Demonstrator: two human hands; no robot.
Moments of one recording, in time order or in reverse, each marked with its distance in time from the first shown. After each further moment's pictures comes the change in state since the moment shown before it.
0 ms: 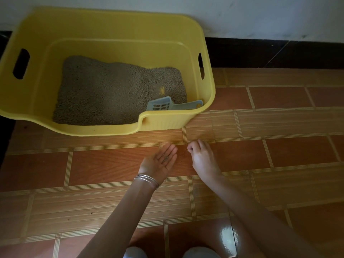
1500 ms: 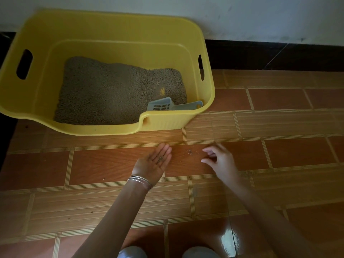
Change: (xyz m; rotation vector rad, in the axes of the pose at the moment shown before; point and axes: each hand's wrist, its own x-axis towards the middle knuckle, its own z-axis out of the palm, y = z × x) left_hand -0.006 0.011 -0.008 -0.033 -0.010 0.005; right_hand -0.019 0.047 -0.026 0.300 -0.148 0.183
